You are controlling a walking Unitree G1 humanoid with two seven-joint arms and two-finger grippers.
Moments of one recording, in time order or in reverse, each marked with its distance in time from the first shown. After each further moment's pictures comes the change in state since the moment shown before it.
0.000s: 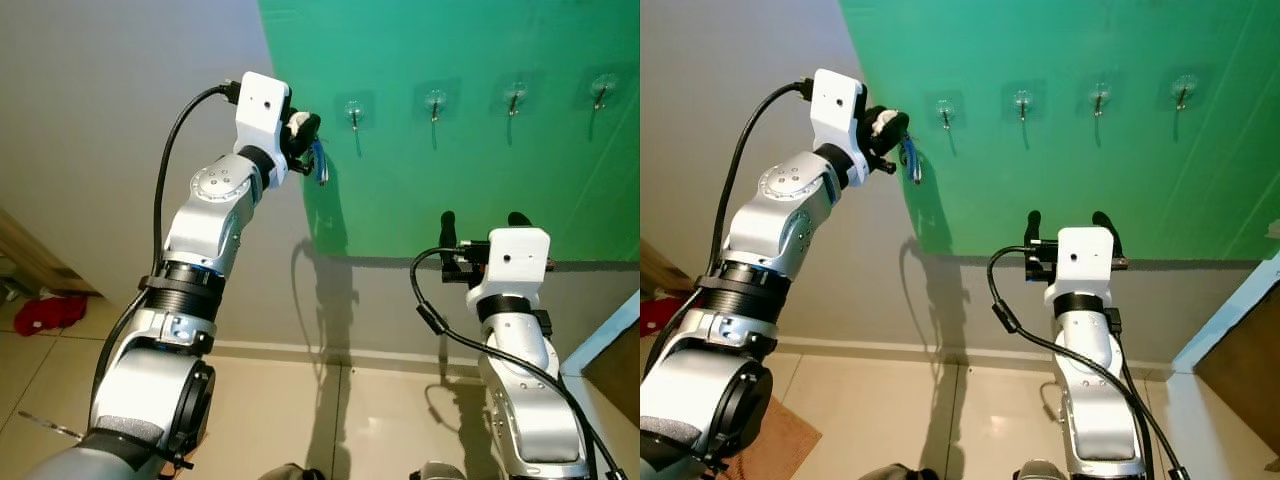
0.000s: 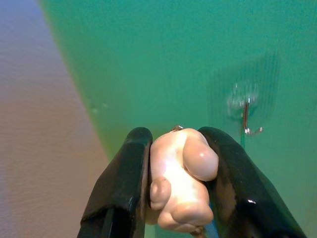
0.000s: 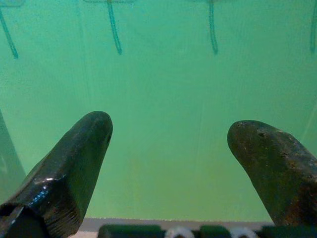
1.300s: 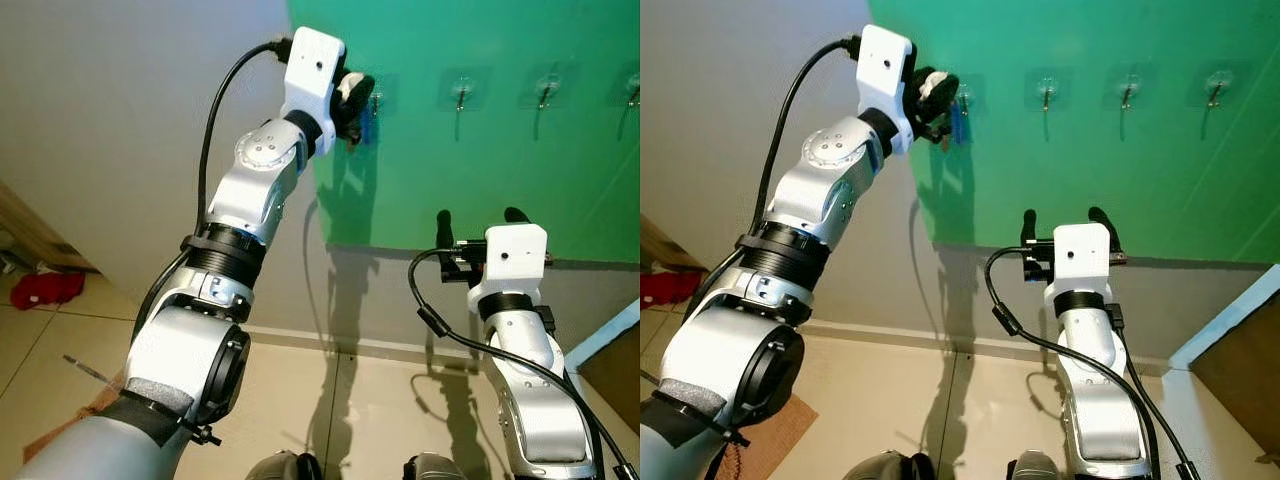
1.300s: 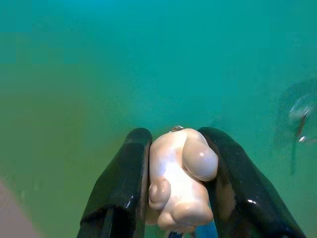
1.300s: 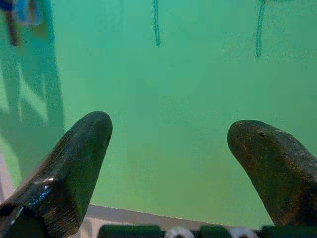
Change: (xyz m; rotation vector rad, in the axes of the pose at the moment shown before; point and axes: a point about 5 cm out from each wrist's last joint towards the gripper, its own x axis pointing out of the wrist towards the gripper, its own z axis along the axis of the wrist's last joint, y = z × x) left arm 0.031 -0.039 0.046 0.011 -0.140 -0.110; right arm 0.001 -0.002 0.006 -0.050 -0.006 0.062
